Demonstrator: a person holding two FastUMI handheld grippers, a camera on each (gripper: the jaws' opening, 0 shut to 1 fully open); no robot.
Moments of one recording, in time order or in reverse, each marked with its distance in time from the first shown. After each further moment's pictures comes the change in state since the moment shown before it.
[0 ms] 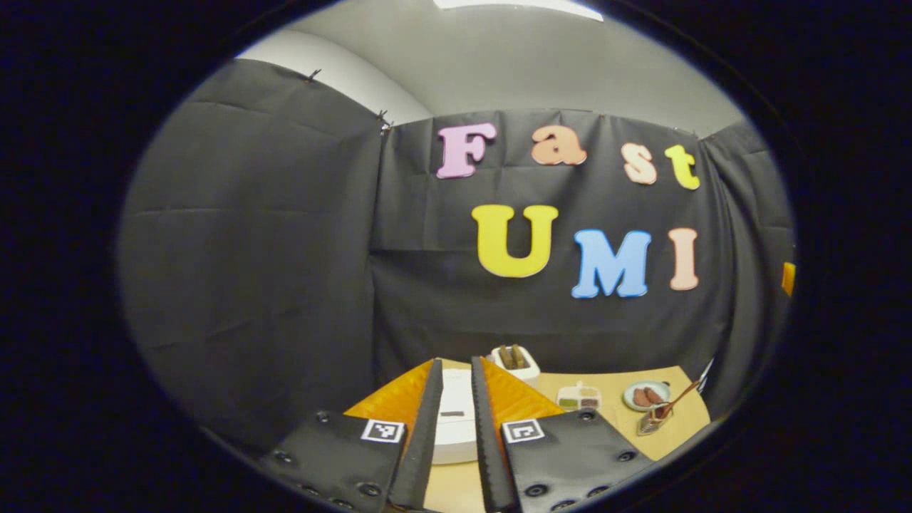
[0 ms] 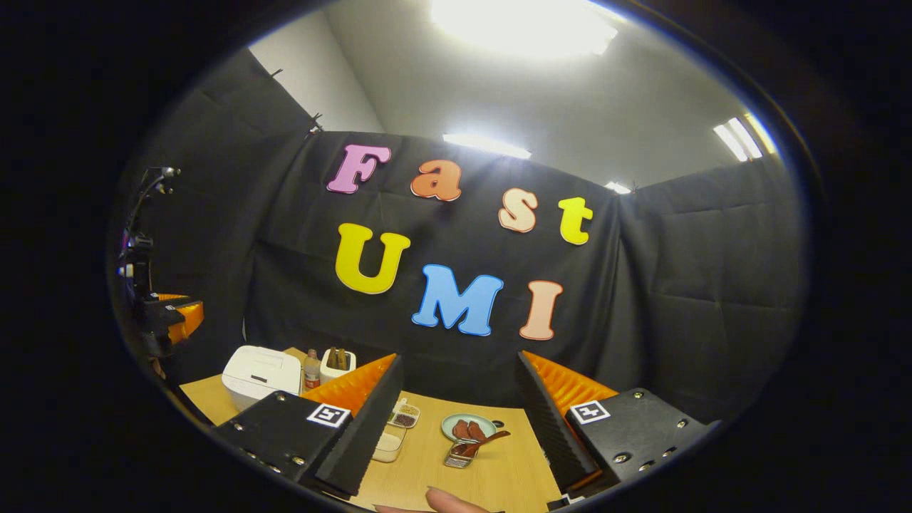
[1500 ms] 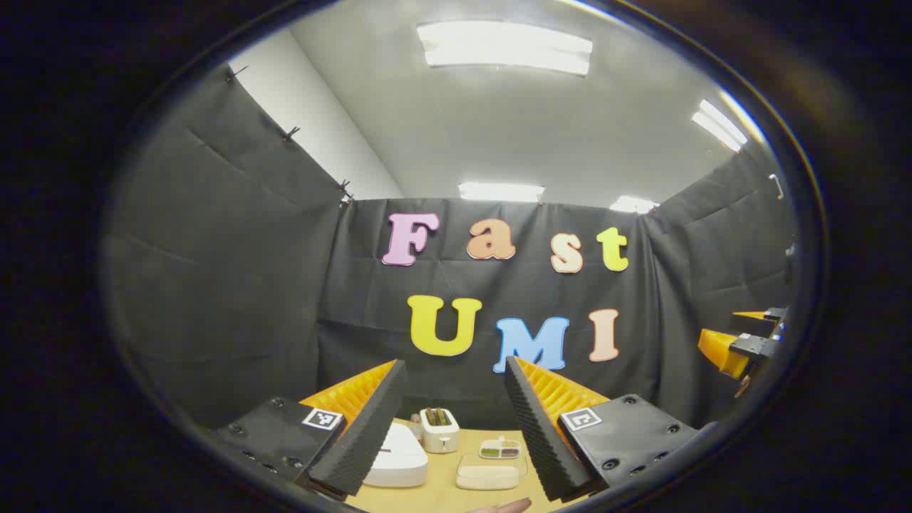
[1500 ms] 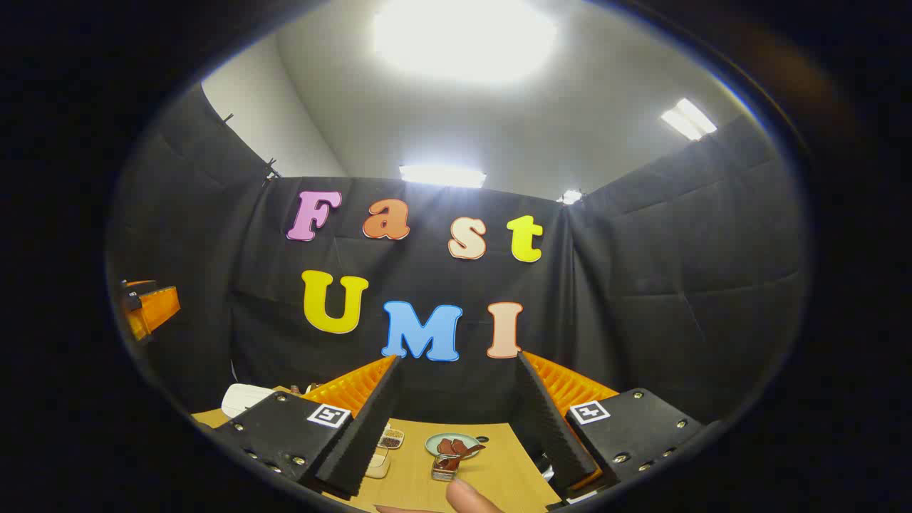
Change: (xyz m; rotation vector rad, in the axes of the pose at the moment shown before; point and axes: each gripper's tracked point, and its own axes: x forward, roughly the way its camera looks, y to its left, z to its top) left arm -0.192 -0.090 0.151 -0.086 -0.376 -0.281; right arm -0.057 -0.106 0.027 0.153 -0.137 -0.113
